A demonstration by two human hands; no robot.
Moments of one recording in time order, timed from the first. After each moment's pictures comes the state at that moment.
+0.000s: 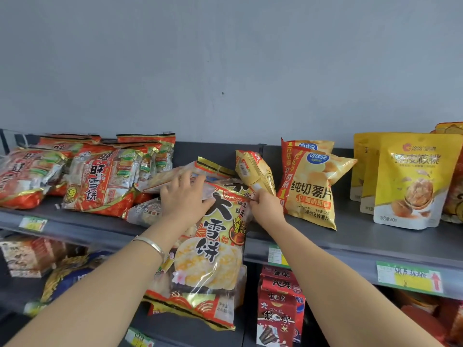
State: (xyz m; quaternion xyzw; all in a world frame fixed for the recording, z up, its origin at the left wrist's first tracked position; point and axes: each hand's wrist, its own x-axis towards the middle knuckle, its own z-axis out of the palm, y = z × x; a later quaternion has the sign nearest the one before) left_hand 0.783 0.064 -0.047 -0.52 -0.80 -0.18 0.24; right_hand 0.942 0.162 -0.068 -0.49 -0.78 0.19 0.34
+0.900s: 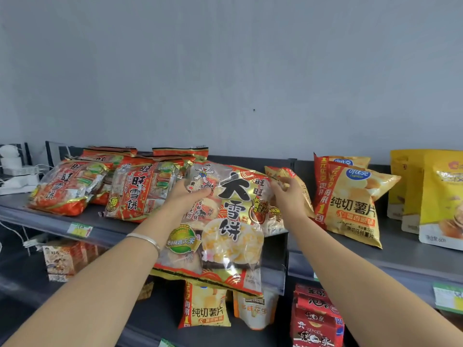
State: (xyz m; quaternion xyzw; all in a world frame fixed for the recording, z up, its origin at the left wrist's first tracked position) left_hand 0.702 0.017 -0.017 -0.39 -0.67 -0.61 -0.16; right_hand 0.895 0.133 -0.026 -0.38 -0.62 0.43 0.54
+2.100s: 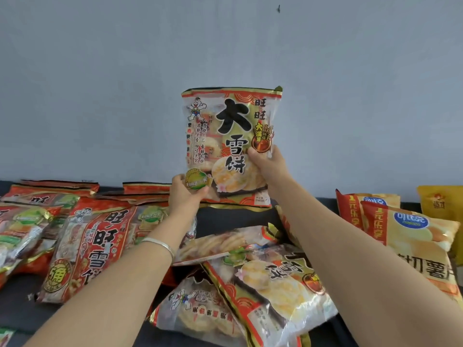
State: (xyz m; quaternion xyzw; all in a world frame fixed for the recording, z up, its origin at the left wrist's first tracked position) left_hand 0.572 0.187 0.036 -0.43 -0.58 -0.69 -0.07; right_hand 0.750 0.230 0.104 -0.26 -0.61 0.45 0.60
